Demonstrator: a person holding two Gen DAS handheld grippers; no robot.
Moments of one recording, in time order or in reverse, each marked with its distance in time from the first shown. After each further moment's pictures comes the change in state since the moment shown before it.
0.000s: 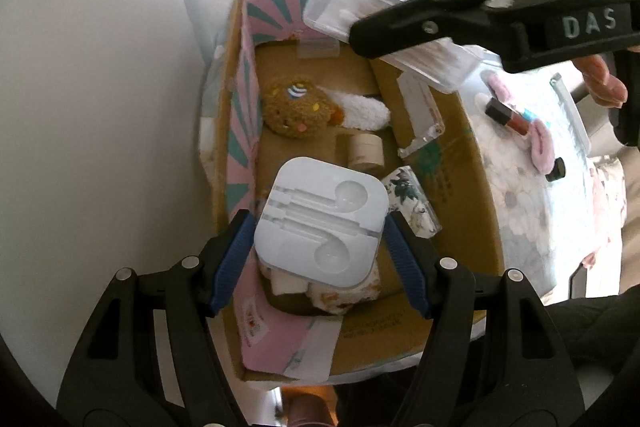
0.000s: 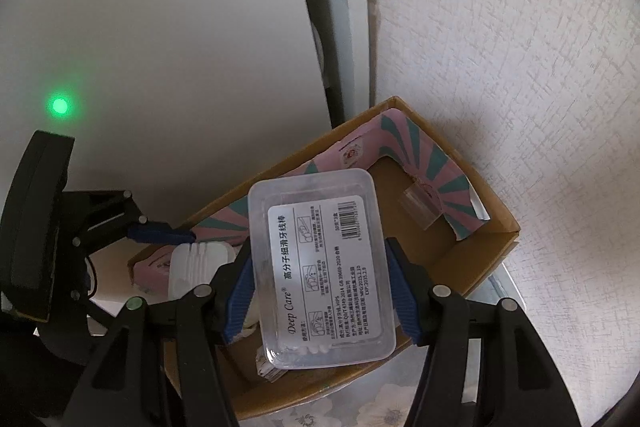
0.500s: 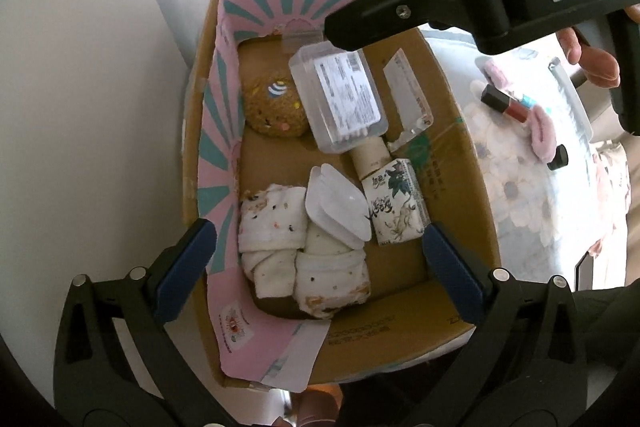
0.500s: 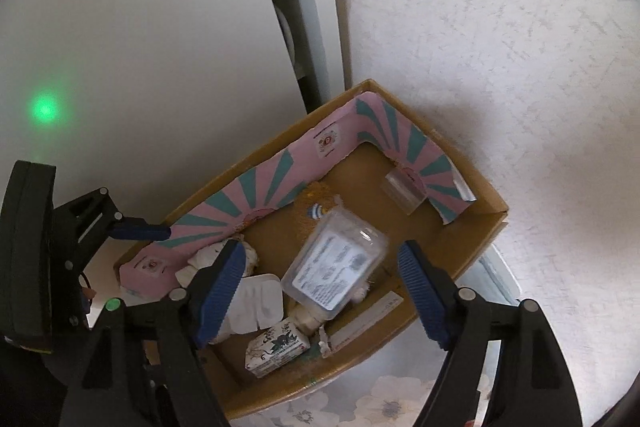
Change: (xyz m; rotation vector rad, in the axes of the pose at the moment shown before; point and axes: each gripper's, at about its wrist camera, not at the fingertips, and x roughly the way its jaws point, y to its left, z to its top) left arm 0.009 -0.017 0.004 0.045 0.020 0.023; right arm 0.001 -0.012 -0.005 0.057 0.007 -0.029
